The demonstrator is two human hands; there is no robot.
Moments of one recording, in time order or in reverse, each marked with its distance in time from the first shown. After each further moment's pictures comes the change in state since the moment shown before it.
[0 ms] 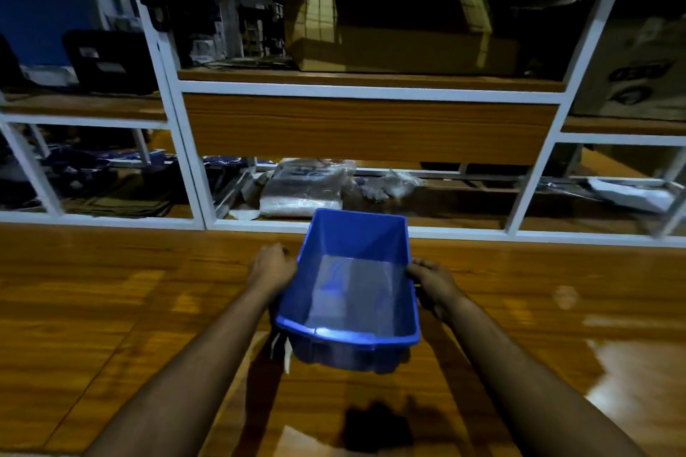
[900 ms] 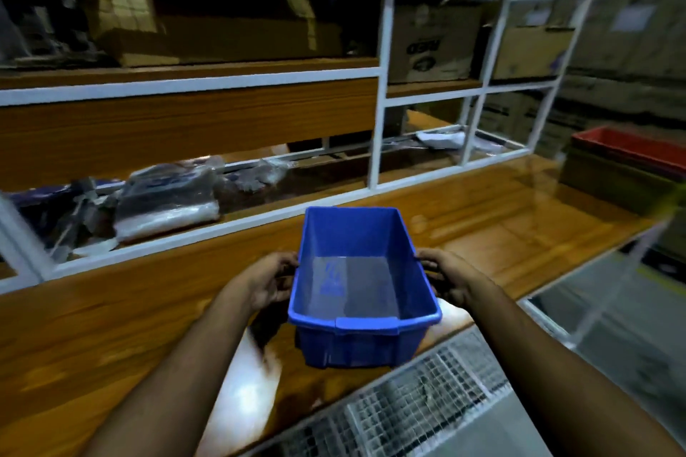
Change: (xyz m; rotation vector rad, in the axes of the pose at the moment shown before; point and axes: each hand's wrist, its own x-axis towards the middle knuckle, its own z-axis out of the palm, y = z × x) left_hand -0.091 0.119 0.055 -0.918 -0.931 -0.165; right_hand -0.153 0.036 -0.158 0.345 0.350 0.215
